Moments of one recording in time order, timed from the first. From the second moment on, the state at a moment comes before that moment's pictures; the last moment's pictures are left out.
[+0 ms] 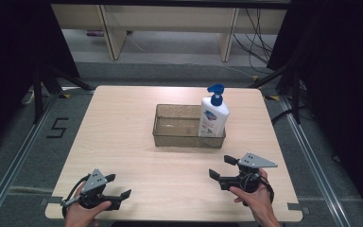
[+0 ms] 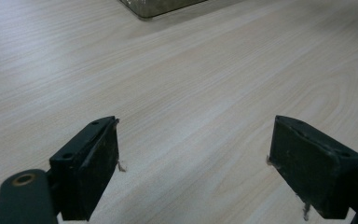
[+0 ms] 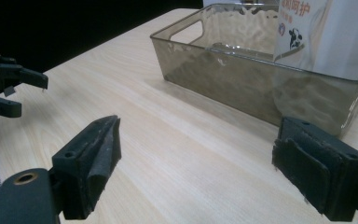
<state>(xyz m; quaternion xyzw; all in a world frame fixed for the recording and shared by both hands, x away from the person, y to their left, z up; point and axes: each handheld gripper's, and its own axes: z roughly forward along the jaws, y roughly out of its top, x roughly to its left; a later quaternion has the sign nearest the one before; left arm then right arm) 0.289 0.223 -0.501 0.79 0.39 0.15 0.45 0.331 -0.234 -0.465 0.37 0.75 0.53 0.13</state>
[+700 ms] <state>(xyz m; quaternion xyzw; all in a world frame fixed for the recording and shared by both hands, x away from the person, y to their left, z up) 0.289 0.222 -0.501 0.79 0.39 0.15 0.45 0.316 -0.244 -0.480 0.38 0.75 0.52 0.12</state>
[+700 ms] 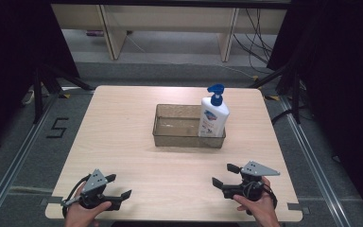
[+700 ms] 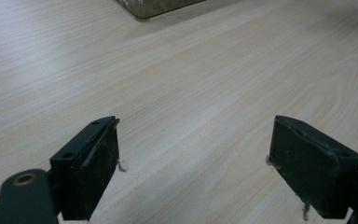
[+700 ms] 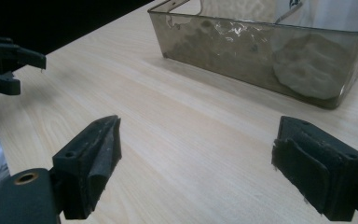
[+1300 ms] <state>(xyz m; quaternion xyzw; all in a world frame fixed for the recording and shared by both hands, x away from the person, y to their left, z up) 0.288 0.221 -0.501 0.79 0.39 0.15 0.45 0.303 -0.253 -0.485 0.40 0.76 0.50 0.13</state>
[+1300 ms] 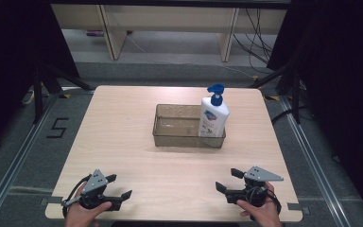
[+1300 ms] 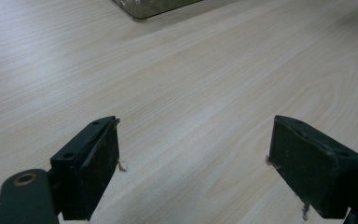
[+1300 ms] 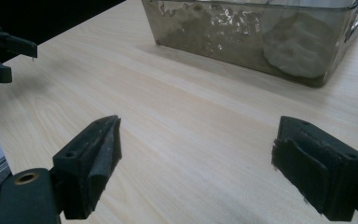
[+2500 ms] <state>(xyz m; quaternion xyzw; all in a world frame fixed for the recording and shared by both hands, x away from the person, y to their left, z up) 0.288 0.220 -0.502 0.79 0.38 0.15 0.45 0.290 -0.269 -0.489 0.41 0.76 0.49 0.13</state>
